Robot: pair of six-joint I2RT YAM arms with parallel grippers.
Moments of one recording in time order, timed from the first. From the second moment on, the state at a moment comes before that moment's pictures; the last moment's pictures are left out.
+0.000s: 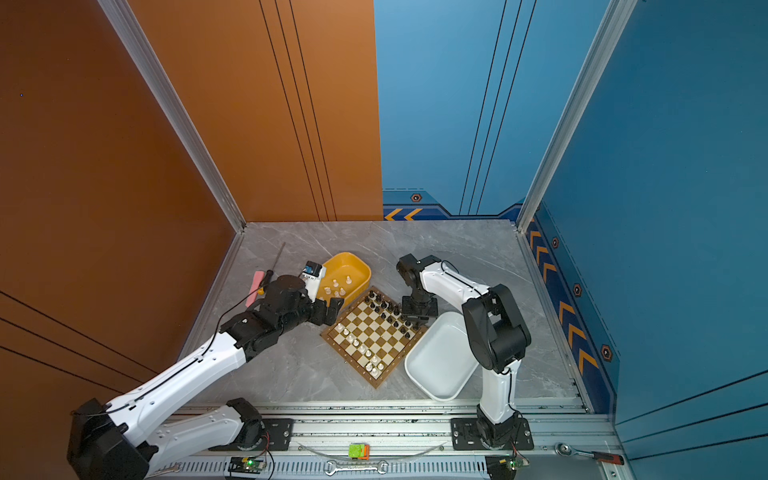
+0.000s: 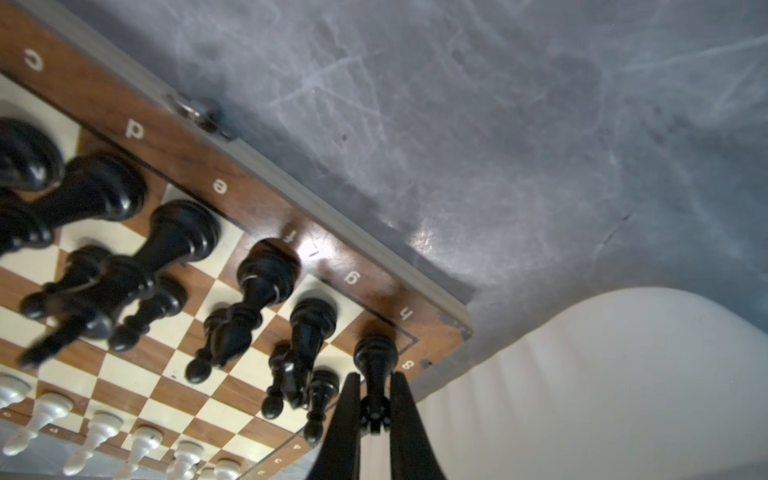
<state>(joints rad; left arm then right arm) -0.59 1.08 0.82 -0.35 -0.11 -0.19 0.51 1.89 1.39 -1.09 -0.11 0.55</state>
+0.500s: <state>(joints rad) -0.59 1.08 0.82 -0.35 -0.11 -0.20 0.50 1.90 1.39 -1.10 -0.12 0.55</state>
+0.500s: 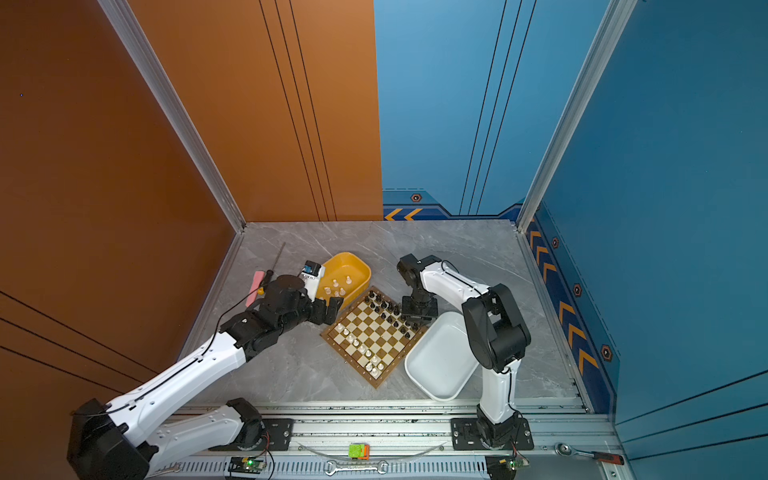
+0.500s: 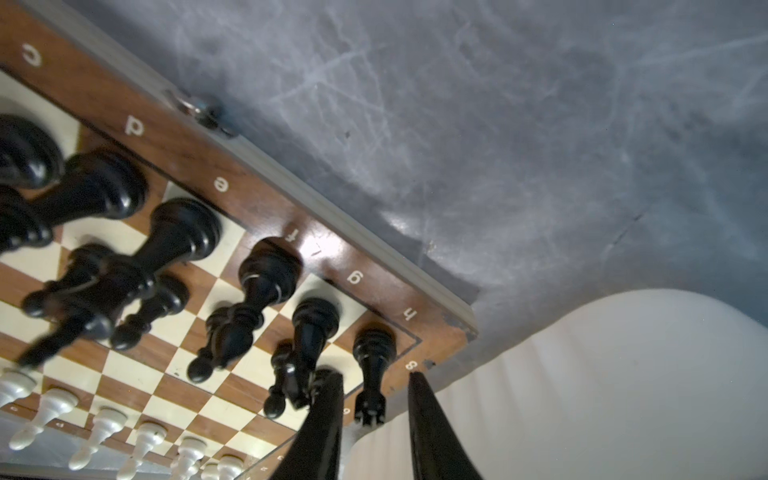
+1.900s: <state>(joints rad) -0.57 1.11 0.86 -0.39 -0.09 -0.18 -0.05 1.81 1.22 -0.90 0.09 0.56</state>
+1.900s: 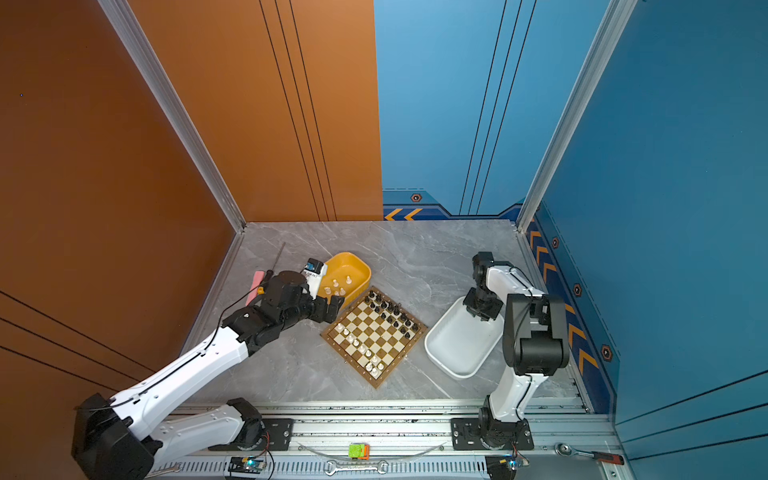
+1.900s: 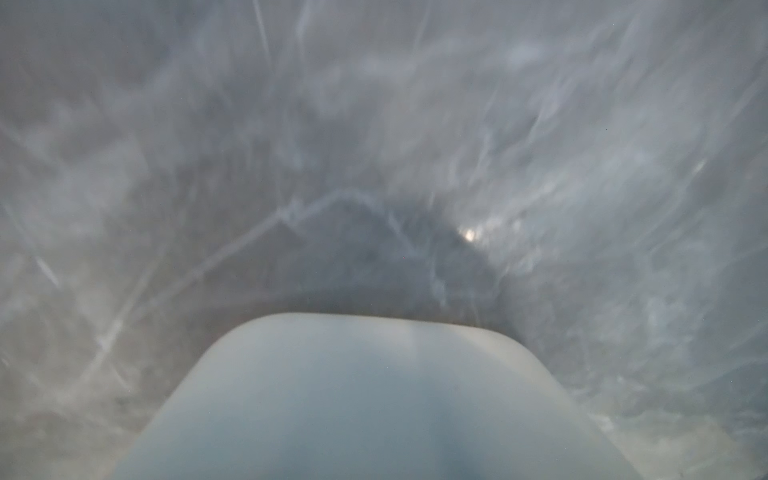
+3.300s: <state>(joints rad) -0.43 1.92 1.62 -0.82 -0.06 -0.29 0.30 1.58 1.57 -1.08 -0.07 0.46</state>
